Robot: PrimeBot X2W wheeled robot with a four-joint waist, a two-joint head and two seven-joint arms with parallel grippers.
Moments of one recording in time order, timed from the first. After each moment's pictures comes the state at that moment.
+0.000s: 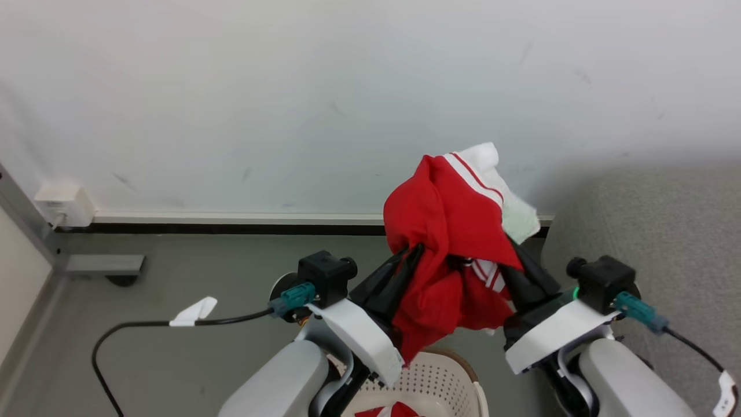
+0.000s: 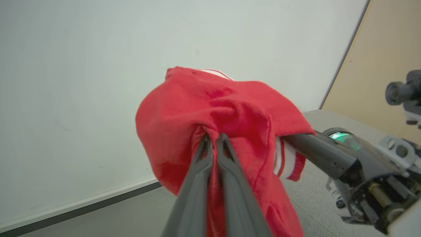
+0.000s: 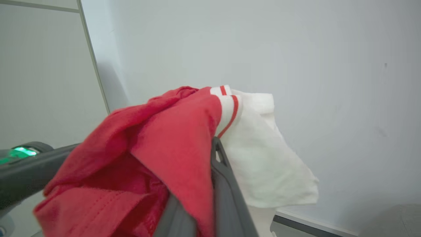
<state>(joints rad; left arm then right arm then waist) -0.57 0.12 -0.75 0.41 -0.58 -0.04 -0.22 -0.50 -0.14 0.56 0.46 0.56 0.13 -0.26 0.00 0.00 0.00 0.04</state>
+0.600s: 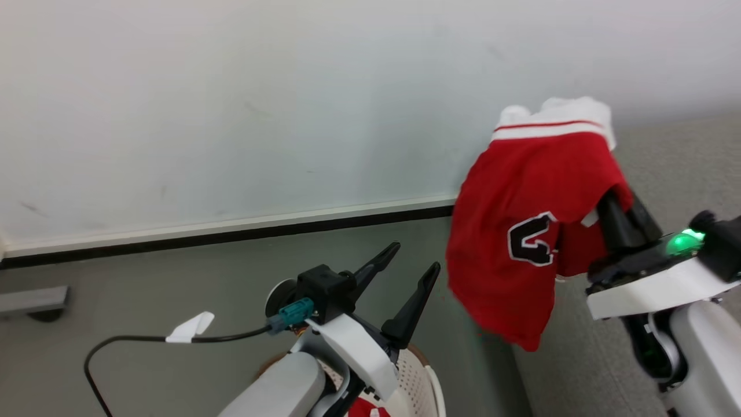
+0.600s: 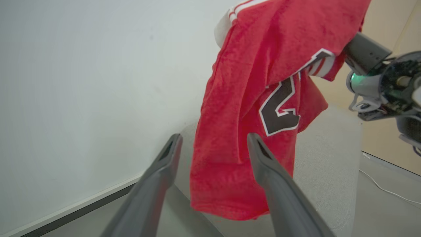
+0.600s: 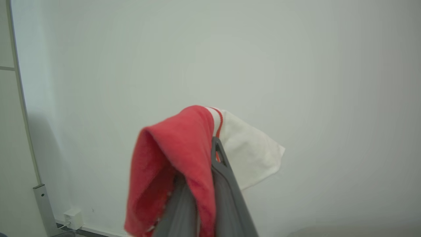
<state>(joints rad) -0.54 0.15 -0.78 0.37 -0.55 -0.04 -0.24 -0.49 -0.27 0.37 0.22 0.61 0.13 -0.26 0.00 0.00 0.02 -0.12</state>
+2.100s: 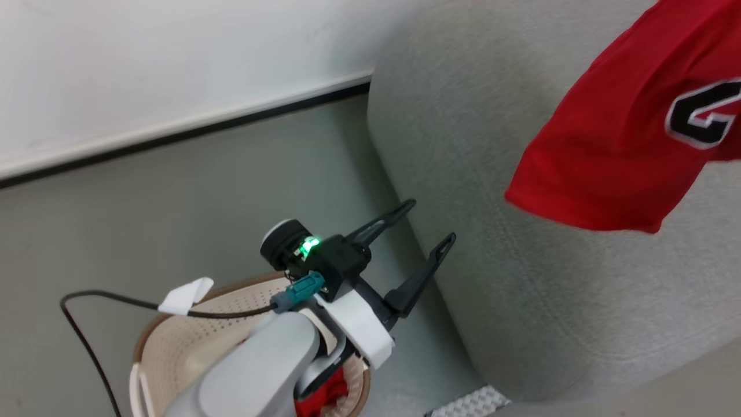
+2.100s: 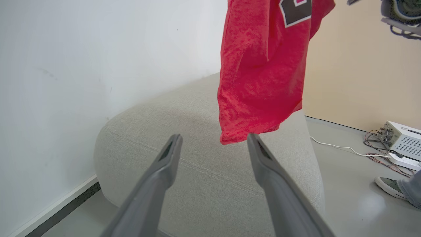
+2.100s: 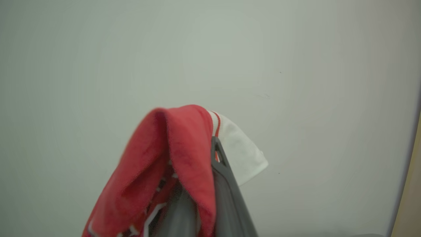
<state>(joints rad) -0.66 0.23 -0.83 0.29 -0.40 -0.08 -0.24 -0.64 -0.37 0.03 0.08 0.47 0.13 -0.26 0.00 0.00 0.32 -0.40</state>
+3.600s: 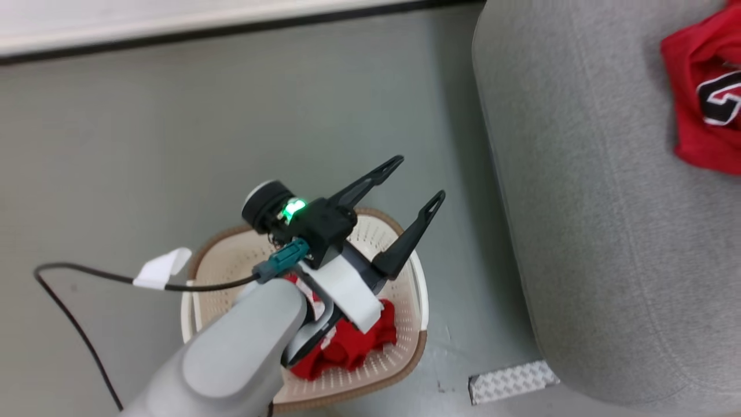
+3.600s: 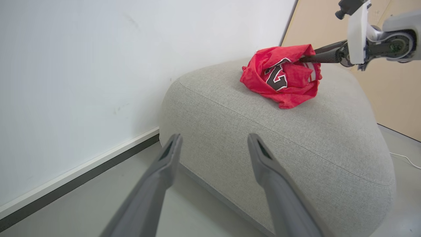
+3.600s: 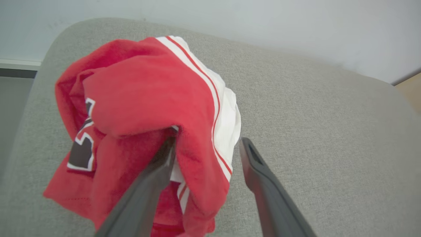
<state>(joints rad) -0.77 0.26 -0.81 0.27 -0.40 -0.07 -0.24 -0.98 -0.67 0.46 0.84 0.65 0.13 0.10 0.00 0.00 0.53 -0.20</state>
